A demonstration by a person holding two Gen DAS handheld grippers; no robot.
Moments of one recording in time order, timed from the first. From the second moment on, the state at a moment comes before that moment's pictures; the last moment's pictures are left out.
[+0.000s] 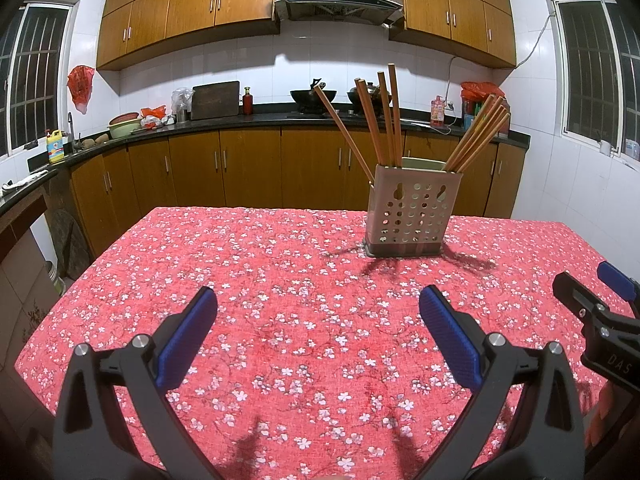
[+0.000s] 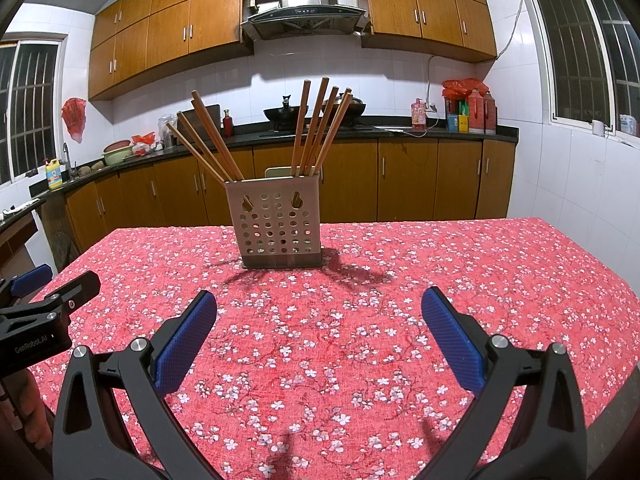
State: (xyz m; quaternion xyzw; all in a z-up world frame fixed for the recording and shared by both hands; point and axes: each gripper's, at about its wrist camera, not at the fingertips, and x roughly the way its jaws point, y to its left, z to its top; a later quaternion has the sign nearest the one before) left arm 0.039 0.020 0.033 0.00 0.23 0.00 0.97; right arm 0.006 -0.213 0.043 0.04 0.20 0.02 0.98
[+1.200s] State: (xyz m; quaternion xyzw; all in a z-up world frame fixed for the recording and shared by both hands) left arm 0.039 0.024 0.028 -0.01 0.23 0.00 0.97; right arm 0.007 -0.214 0.043 0.04 0.20 0.02 0.98
